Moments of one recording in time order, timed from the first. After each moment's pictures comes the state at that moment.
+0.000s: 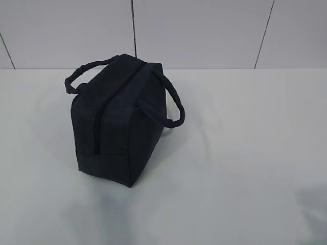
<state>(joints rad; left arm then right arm) -0.23 0.01 -0.53 -0.16 1.12 0.16 0.28 -0.02 -0.49 -0.02 1.15 0.03</state>
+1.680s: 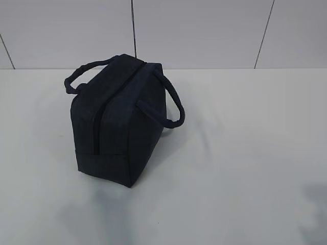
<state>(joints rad) -0.09 0.01 -0.53 -0.15 1.11 0.16 0.01 -0.02 -0.49 -0.02 1.15 0.03</state>
